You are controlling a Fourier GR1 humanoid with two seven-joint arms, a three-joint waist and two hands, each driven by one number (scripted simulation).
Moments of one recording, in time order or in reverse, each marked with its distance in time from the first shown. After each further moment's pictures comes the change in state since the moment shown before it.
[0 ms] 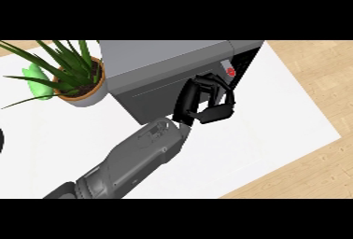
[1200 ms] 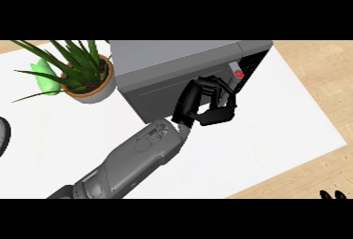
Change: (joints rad) left arm 0.028 0.002 0.033 -0.057 -0.118 -0.025 0.133; right arm -0.035 0.074 0.024 0.117 0.116 -0.043 -0.048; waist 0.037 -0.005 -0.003
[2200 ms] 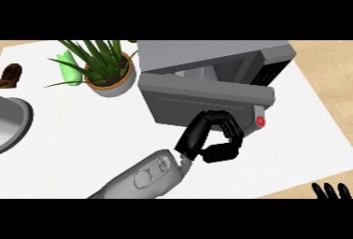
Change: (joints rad) left arm 0.186 0.000 -0.111 -0.200 -0.269 -0.022 0.173; right arm -0.036 0.076 -0.015 0.153 0.106 -0.058 -0.077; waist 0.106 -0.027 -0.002
